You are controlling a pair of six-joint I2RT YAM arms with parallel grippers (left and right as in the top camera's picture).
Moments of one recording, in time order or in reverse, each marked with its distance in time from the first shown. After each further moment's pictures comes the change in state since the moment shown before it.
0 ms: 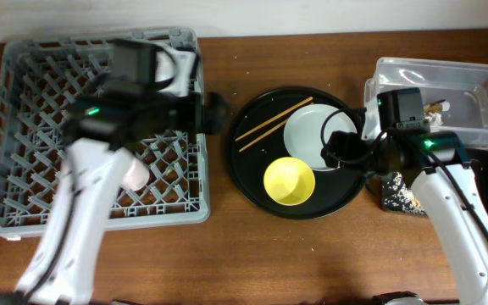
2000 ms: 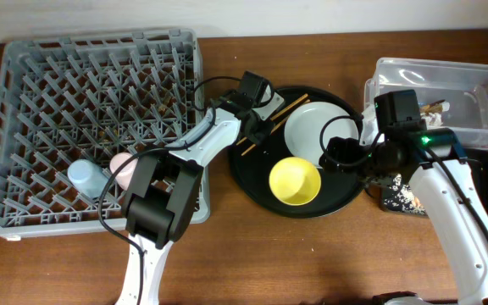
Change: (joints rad) left arm -0.241 0.729 0.029 0.509 -0.257 0.361; right arm -0.008 0.027 0.000 -0.071 -0.030 -0.001
